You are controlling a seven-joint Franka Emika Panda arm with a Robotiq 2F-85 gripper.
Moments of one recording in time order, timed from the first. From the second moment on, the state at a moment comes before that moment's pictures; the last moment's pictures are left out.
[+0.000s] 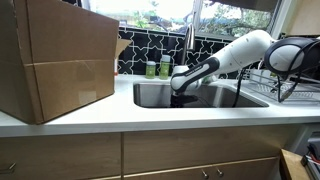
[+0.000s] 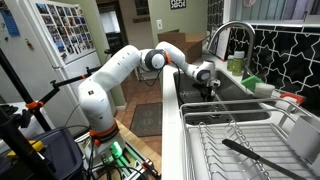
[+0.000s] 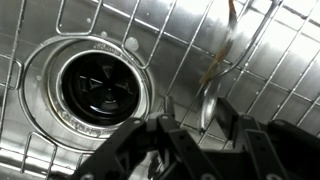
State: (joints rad) arm -0.18 1.02 -0.09 -1.23 0.13 2.23 0.06
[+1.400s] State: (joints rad) arm -0.18 0.98 -0.10 -1.22 0.12 2.20 0.10
